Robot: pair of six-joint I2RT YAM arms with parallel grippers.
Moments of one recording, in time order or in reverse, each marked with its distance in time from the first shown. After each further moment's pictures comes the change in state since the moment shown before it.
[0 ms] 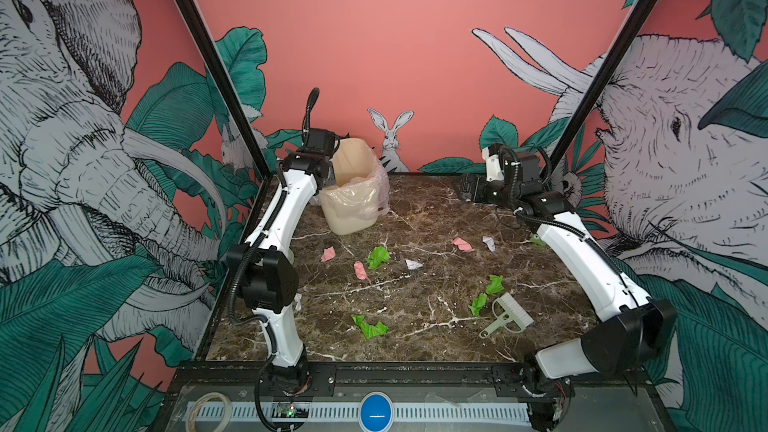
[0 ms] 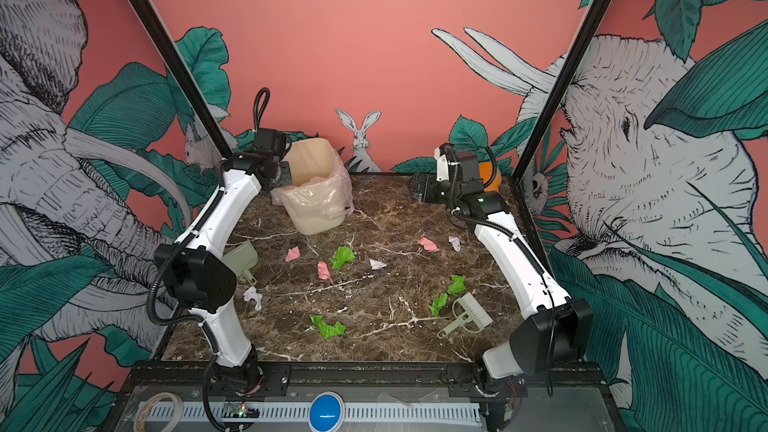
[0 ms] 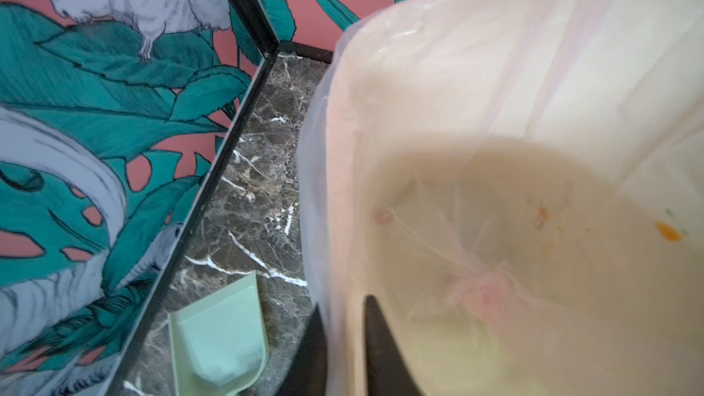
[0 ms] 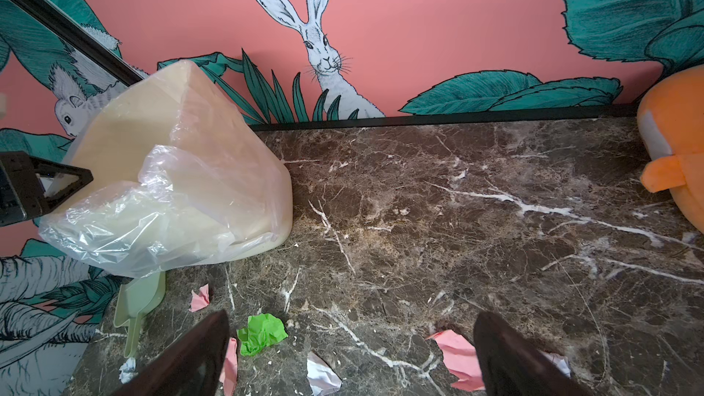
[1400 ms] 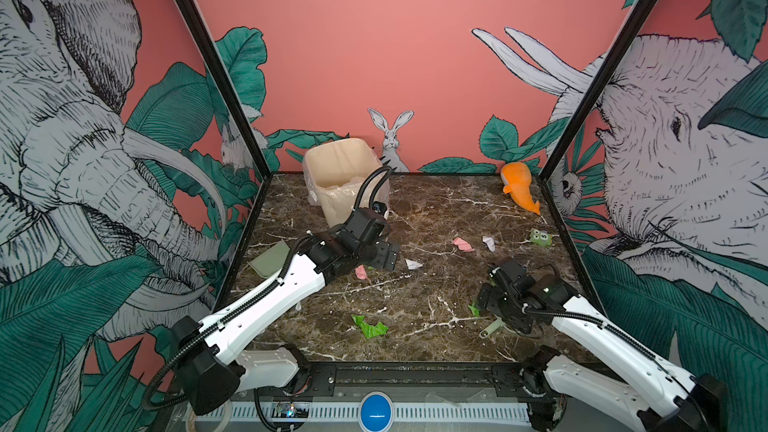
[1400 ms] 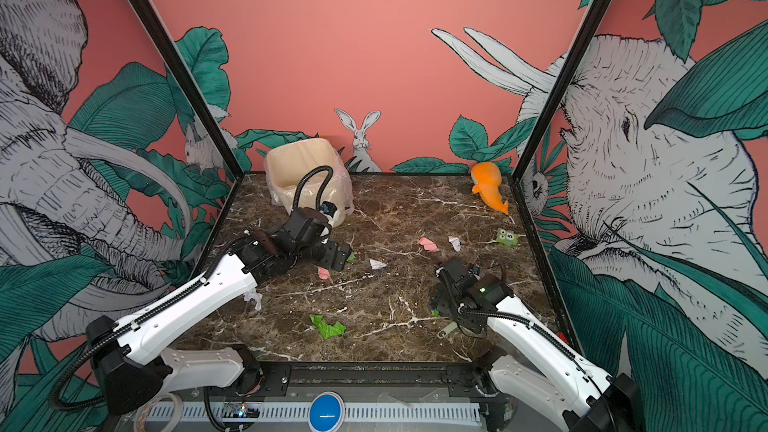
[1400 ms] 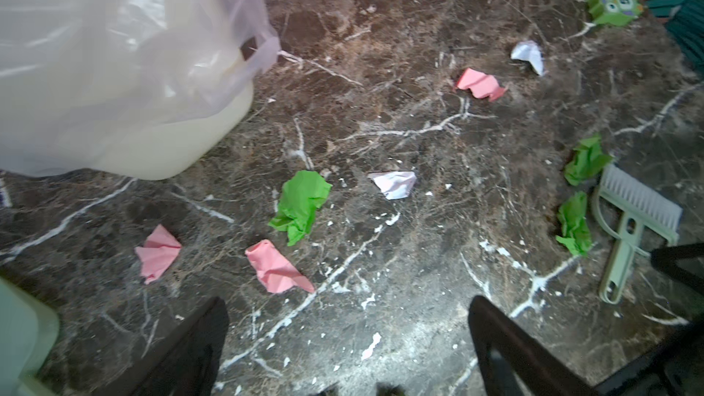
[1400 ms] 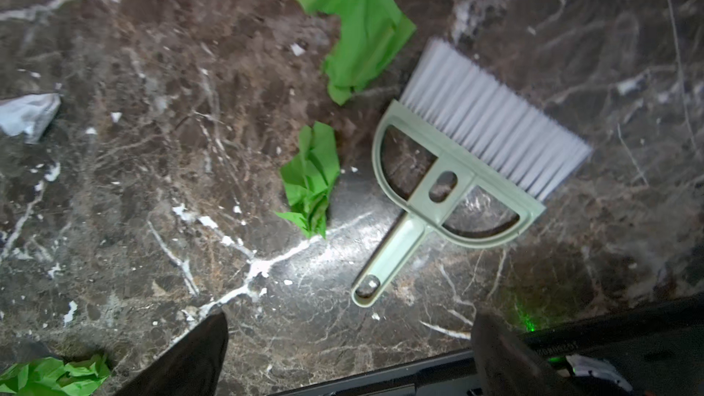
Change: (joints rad) left arm -0.576 -0.598 -0.777 0.221 0.288 0.037; right arm 0.303 -0.566 -0.808 -0.545 0.277 0.803
